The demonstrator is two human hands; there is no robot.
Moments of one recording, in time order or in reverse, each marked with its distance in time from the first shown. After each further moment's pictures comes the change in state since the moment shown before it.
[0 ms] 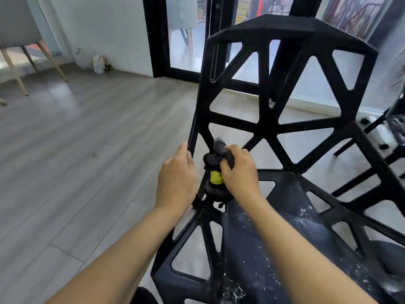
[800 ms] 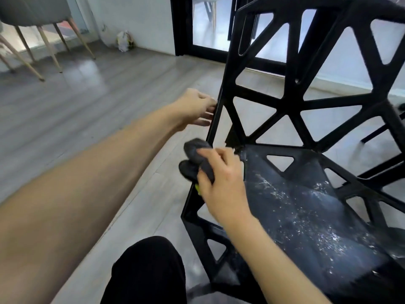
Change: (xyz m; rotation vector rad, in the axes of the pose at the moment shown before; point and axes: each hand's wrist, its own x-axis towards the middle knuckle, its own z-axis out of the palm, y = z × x) left_hand 0.081 0.004 -0.050 -0.485 -0.476 -0.416; right_hand -0.131 -0.099 -0.007 0.150 -0.082 -0.262
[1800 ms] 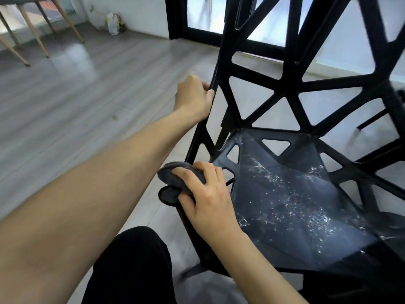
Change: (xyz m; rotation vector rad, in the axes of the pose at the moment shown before) left_hand 0.009 -0.021 0.032 0.511 0.425 0.242; right_hand -0.047 -0.001 0.013 -0.085 -0.103 -0.090
